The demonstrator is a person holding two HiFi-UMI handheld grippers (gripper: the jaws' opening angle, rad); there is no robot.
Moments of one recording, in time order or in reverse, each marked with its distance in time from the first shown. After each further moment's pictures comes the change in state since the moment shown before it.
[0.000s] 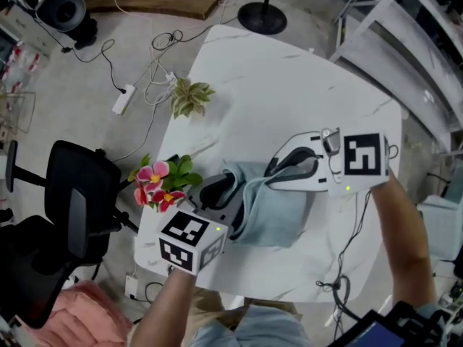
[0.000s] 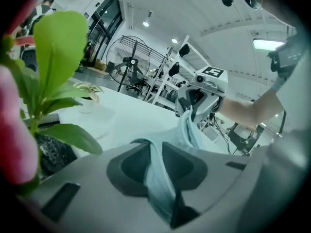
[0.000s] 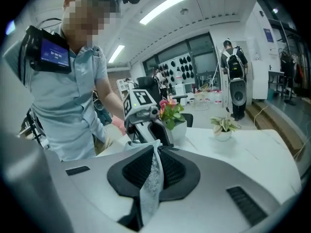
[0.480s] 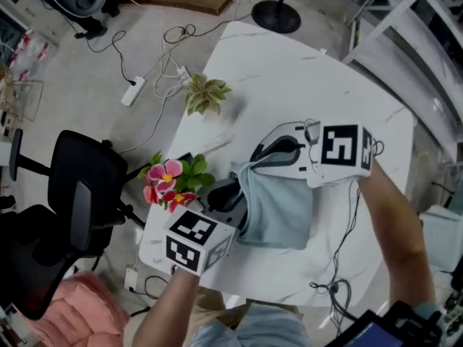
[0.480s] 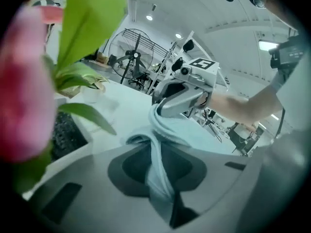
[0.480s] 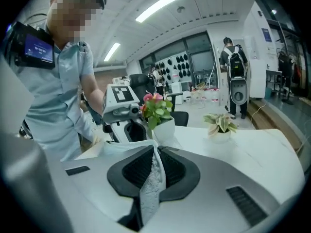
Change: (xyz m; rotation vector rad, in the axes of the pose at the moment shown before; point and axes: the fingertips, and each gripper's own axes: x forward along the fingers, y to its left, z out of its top) left arm -0.003 0.008 -0.012 -0.040 0.048 0.003; right arm 0.040 -0.048 -0.002 0.034 0.031 -0.047
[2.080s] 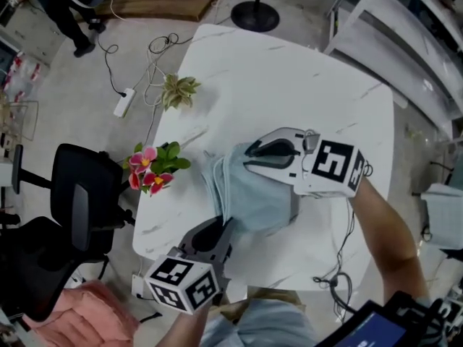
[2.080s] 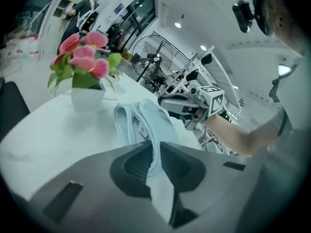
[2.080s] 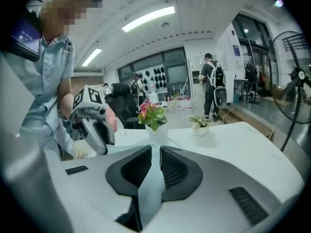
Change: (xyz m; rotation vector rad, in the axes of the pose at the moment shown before) left arm -0.062 -0.069 -0.049 -0.302 -0.048 0.085; right arm -0.036 0.036 -0.013 0.105 -0.126 -0.299
